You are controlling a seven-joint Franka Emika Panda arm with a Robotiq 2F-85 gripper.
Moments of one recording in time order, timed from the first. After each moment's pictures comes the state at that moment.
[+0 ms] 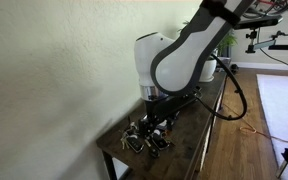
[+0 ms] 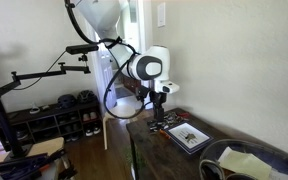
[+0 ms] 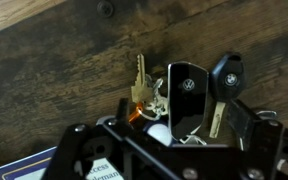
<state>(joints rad) 0.16 0.49 0.02 -2.05 -0.03 2.47 0.57</state>
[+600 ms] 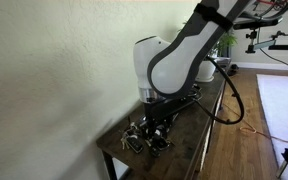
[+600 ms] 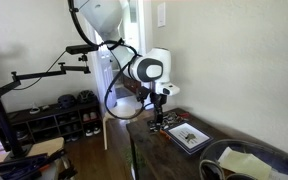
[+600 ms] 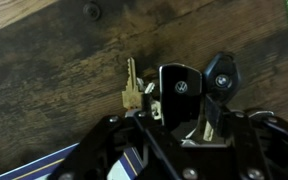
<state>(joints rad) 0.17 0.51 0.02 -2.03 0.01 2.47 0.57</state>
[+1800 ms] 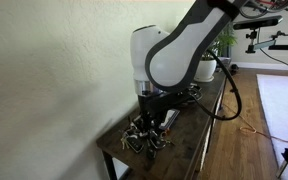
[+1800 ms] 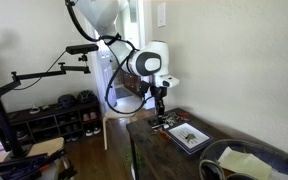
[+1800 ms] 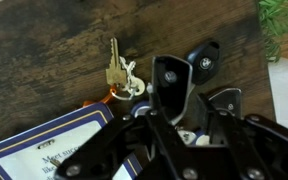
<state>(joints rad) 0.20 0.47 0.00 -2.03 0.00 2.51 0.57</state>
